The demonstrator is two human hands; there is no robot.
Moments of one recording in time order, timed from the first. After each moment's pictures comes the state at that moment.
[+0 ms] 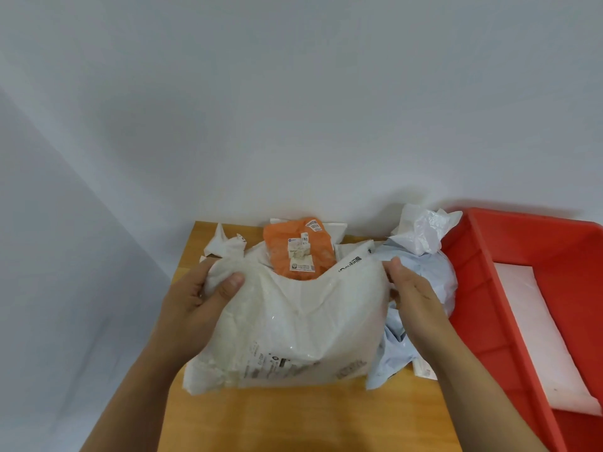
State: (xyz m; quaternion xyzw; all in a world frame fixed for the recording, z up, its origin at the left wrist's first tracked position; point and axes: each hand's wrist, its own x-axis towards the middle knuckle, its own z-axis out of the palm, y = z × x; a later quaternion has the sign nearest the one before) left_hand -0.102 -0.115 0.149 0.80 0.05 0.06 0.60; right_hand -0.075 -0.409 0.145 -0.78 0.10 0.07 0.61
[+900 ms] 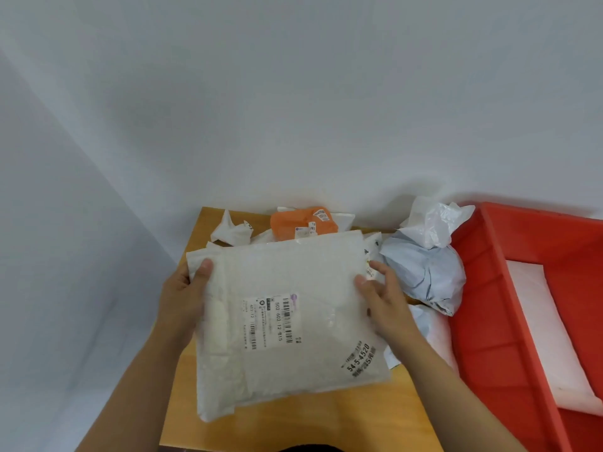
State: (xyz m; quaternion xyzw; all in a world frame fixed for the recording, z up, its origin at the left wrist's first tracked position) left_hand -0.080 -0.081 0.059 0.72 0.26 0.06 0.64; right_hand -0.071 -0.391 0.075 -0.77 0.14 0.11 0.61
